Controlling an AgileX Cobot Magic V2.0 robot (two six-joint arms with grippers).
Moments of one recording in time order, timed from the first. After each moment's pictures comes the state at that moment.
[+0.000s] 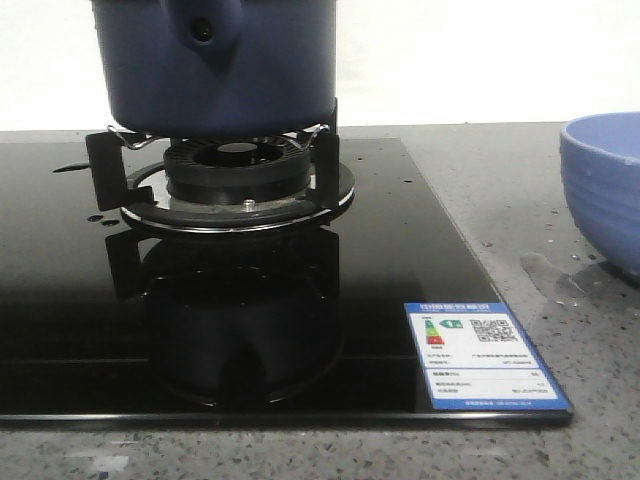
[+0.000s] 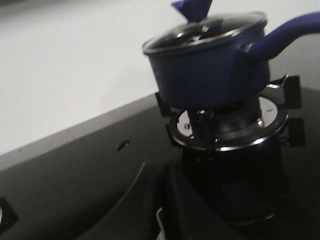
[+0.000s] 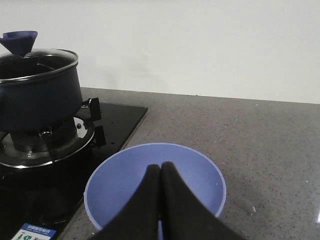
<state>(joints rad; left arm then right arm) -0.35 0.04 -0.16 -0.05 0.28 0.33 0.11 -0.01 -0.49 0.16 0.66 -0.14</state>
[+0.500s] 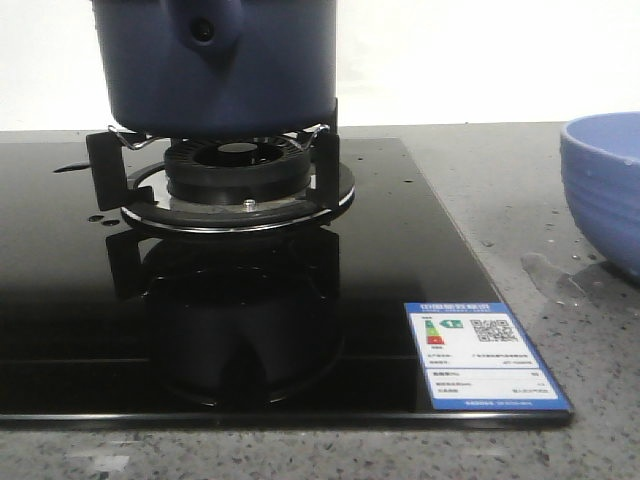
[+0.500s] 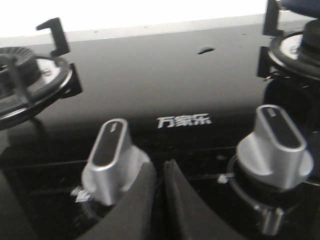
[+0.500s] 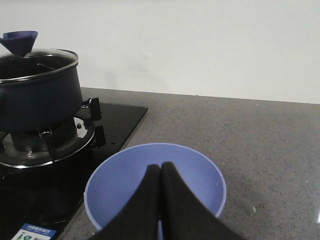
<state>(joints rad) -0.01 0.00 0.00 -0.08 0.31 0.18 0.11 -0.01 -0.49 0.16 0.66 -0.14</state>
